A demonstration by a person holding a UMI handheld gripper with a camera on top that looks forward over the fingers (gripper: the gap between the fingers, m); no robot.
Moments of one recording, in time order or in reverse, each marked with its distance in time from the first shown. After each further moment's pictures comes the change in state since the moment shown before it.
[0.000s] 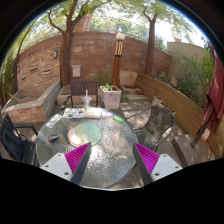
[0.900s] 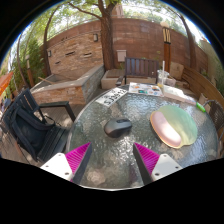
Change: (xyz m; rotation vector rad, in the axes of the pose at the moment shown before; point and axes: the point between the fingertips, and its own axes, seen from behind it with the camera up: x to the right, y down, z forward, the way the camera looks) arm -0.411 0.137 0.218 -0.097 -0.431 -0.118
